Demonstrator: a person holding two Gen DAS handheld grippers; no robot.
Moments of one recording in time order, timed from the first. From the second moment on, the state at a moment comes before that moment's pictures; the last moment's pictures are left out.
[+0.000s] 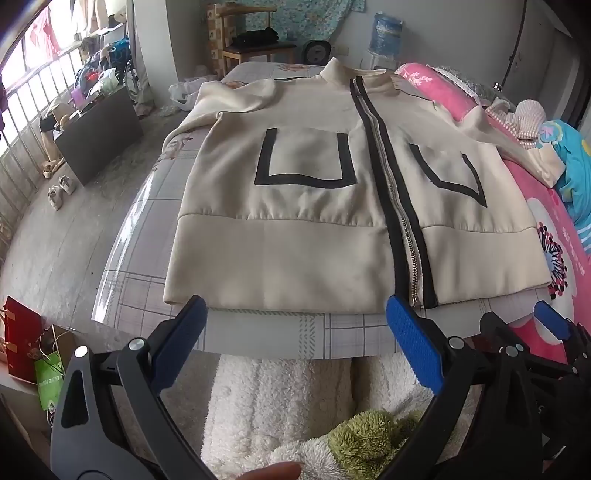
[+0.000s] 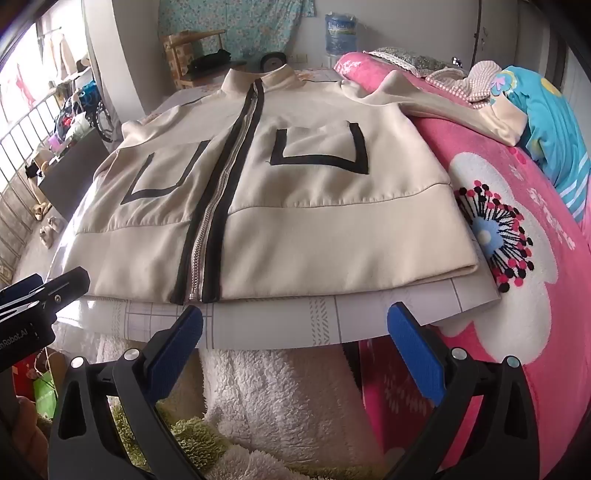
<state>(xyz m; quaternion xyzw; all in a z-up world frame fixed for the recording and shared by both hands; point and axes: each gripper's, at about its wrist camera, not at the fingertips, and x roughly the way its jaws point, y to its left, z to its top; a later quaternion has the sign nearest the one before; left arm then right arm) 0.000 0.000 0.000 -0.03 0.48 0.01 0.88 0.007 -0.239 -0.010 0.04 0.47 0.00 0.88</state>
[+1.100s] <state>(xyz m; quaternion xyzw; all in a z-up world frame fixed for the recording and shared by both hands) -0.001 0.001 -0.001 -0.03 0.48 0.01 0.88 0.009 -0.238 -0.007 0.04 0.46 0.00 0.89</state>
